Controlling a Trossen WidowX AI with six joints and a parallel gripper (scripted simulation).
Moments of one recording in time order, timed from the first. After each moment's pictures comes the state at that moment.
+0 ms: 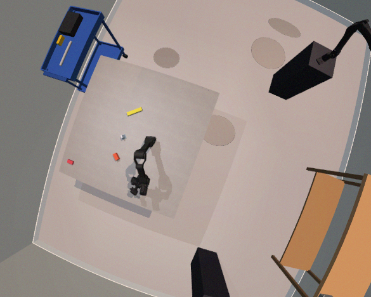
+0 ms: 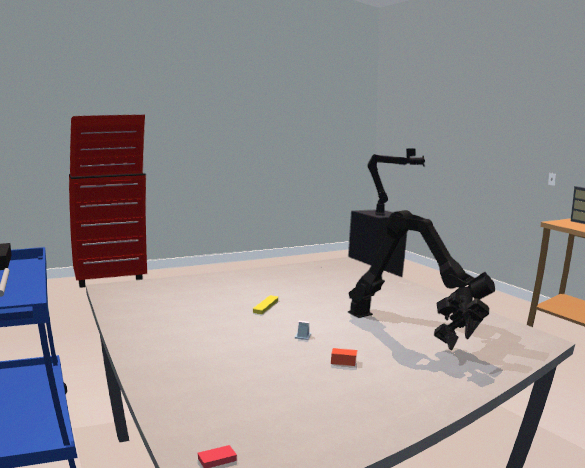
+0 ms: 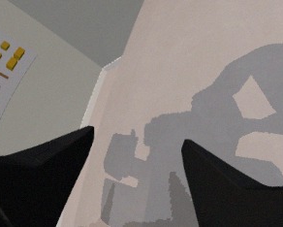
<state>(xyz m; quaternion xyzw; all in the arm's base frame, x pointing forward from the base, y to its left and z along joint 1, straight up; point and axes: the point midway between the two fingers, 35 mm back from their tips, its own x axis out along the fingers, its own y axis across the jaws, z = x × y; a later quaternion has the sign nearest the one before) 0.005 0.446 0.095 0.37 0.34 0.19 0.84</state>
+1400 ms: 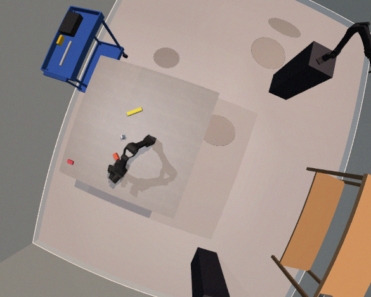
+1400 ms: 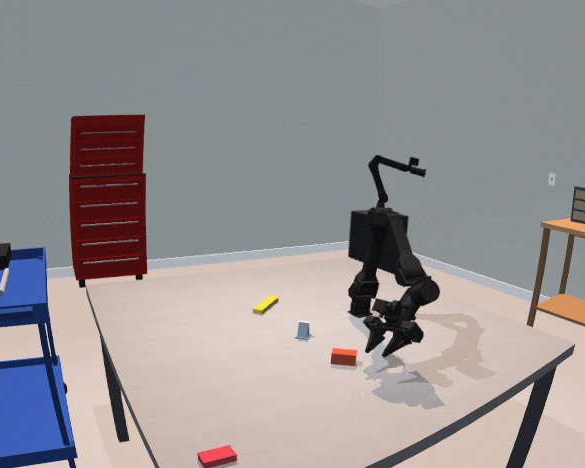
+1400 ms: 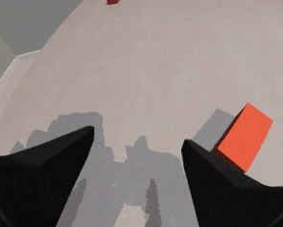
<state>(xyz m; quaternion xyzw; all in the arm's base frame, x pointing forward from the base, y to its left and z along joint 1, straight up) 0.233 0.365 0.096 0.13 0.34 0.04 0.93</state>
